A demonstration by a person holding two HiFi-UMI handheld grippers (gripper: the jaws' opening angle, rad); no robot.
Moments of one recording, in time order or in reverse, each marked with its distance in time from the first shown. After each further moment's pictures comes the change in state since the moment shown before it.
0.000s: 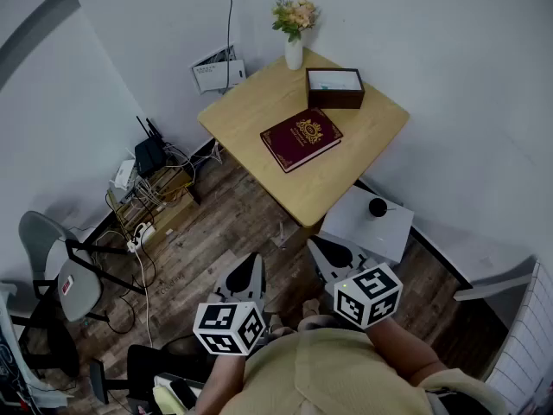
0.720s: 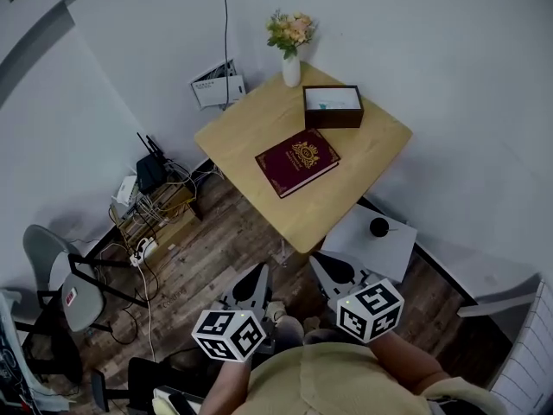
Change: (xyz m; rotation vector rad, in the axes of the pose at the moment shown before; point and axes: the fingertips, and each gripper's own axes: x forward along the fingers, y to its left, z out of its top) left arm 0.056 -0.025 0.016 -0.129 -0.024 -0.080; right arm 0.006 -0.046 0.015 0.029 -0.004 0.029
